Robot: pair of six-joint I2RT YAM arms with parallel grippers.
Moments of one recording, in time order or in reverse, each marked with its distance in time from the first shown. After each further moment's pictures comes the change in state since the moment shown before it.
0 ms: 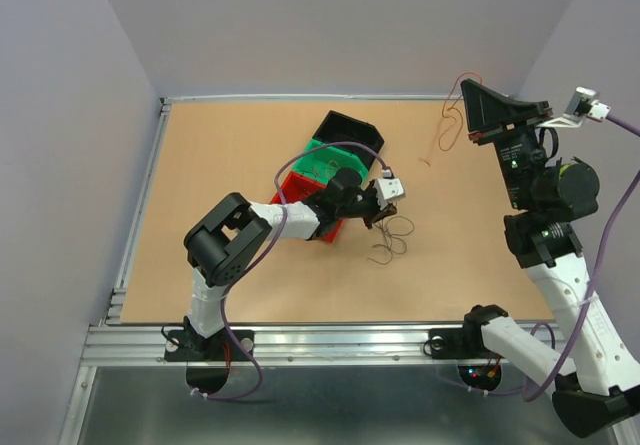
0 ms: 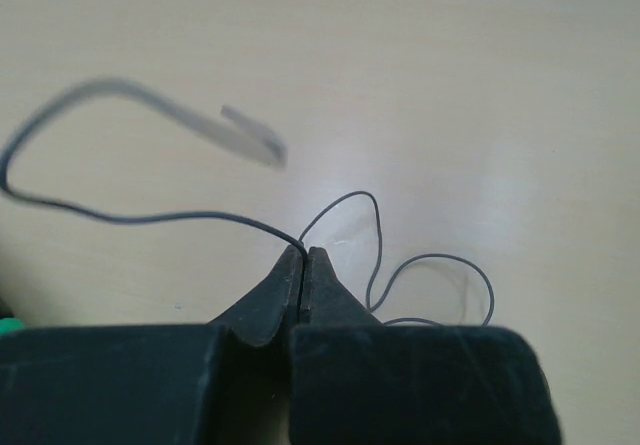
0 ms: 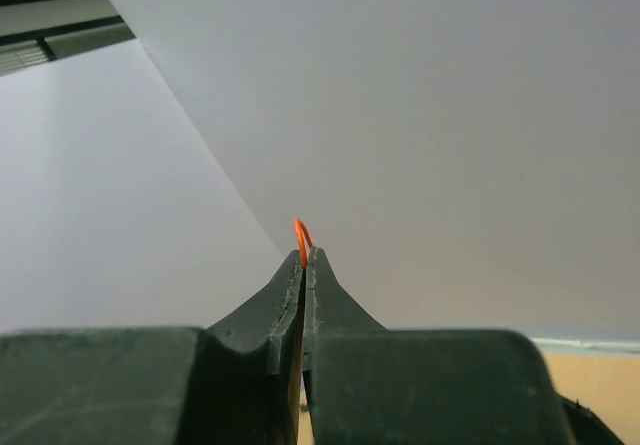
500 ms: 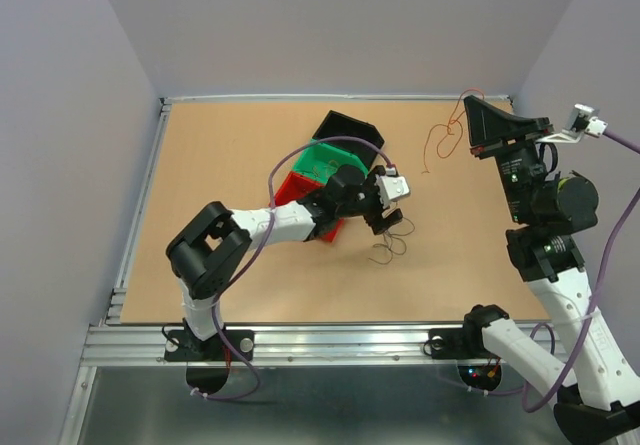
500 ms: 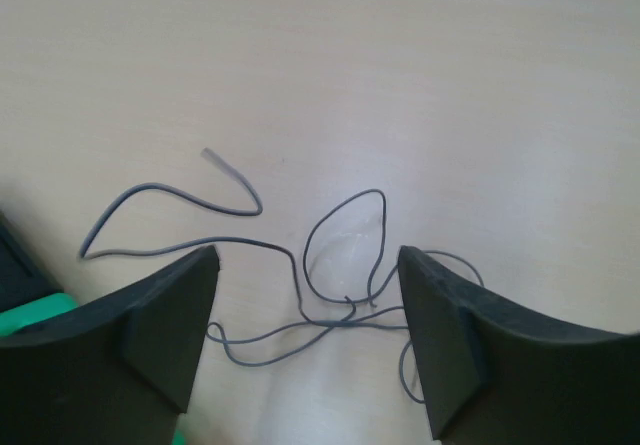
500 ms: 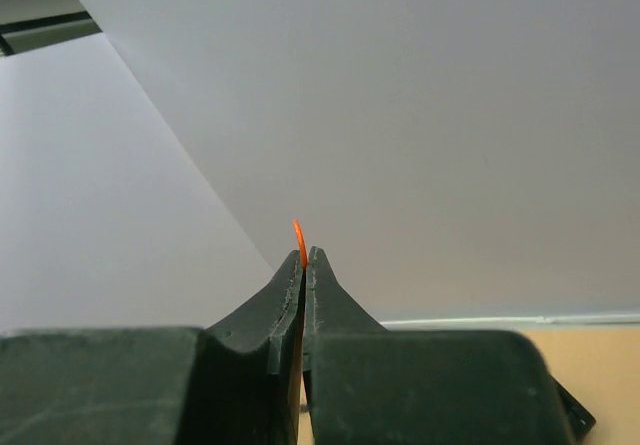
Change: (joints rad) left arm -0.034 -0.069 0.013 -0.126 -0.100 0.049; right arm 0.000 -0.090 -0.043 -0.067 0.038 -0.037
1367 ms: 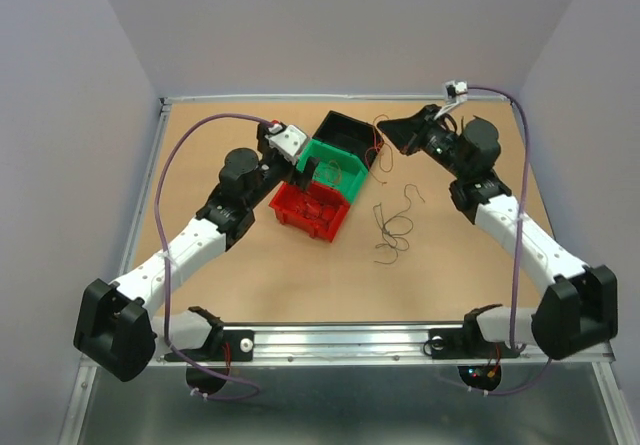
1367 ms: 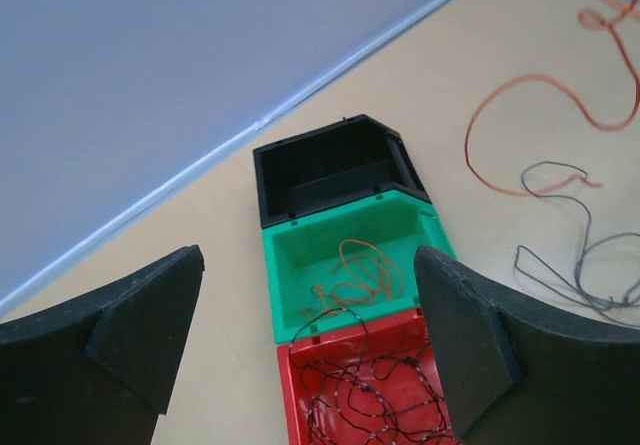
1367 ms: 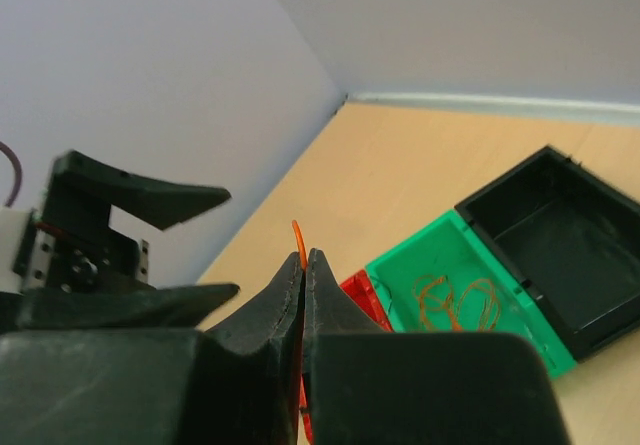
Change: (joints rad) left arm 0.348 -0.667 -0.267 -0.084 -0.228 -0.038; right arm 0.000 0.473 -0.043 0.123 -0.467 0.006
